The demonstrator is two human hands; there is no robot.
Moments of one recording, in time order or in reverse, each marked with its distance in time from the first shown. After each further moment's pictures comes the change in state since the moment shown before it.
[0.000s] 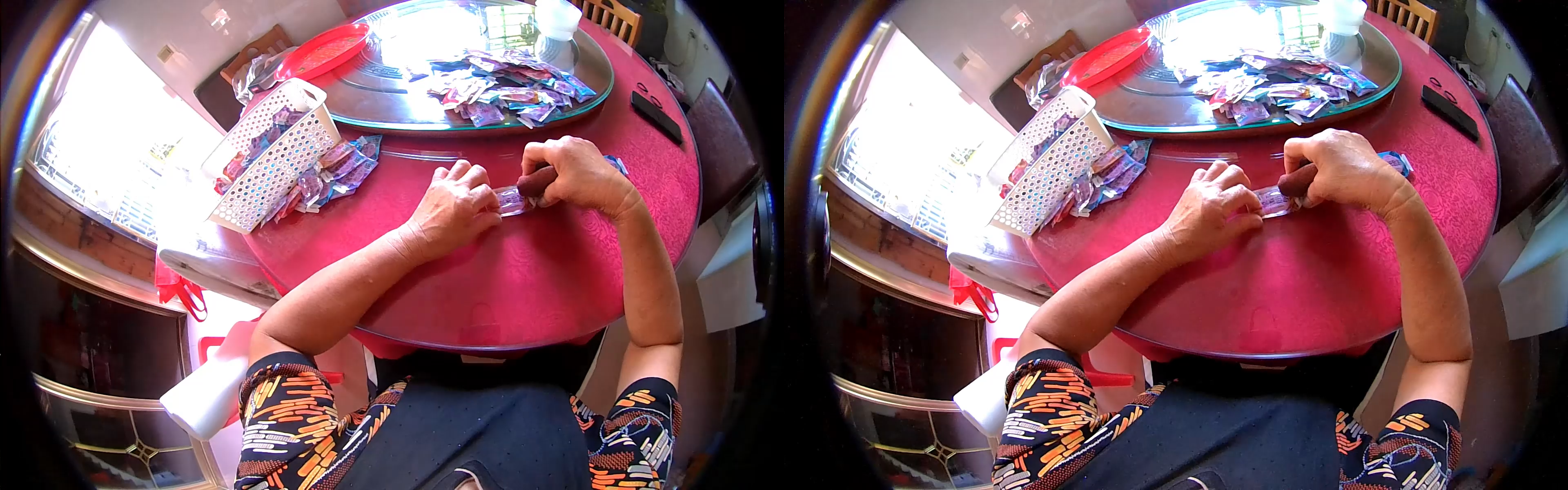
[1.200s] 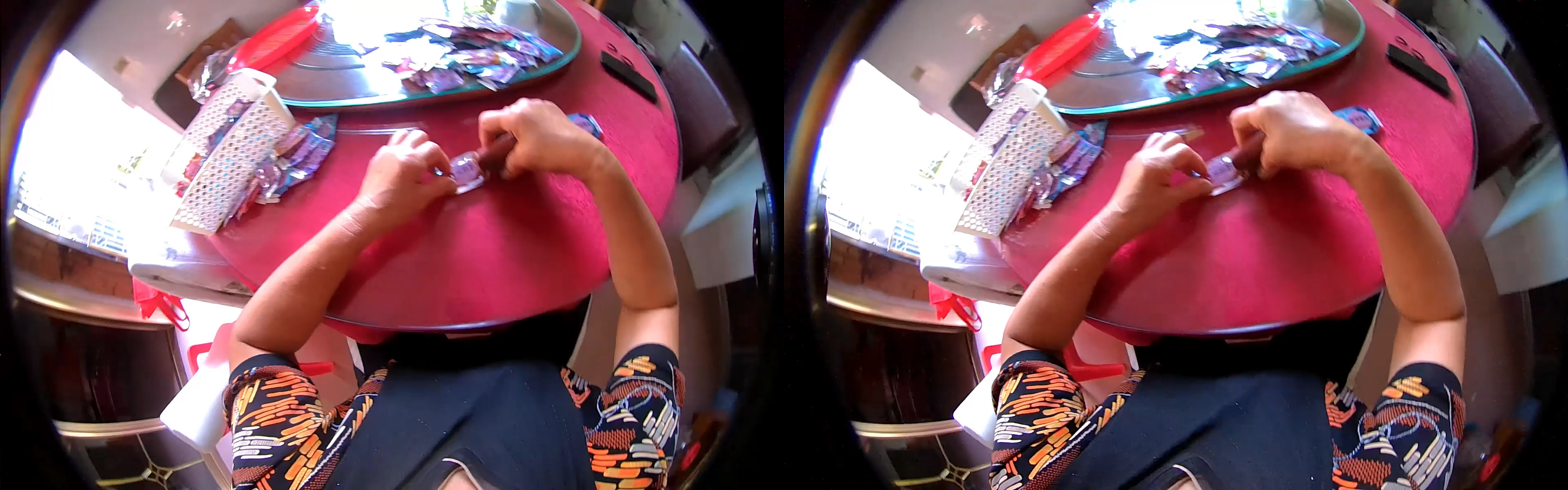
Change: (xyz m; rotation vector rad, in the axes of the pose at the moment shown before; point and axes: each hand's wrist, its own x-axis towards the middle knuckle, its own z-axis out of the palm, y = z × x) left_hand -0.004 -0.007 -0.012 -0.116 0.018 -0.139; right_hand 0.003 0.003 0.012 -0.087 0.001 -0.122
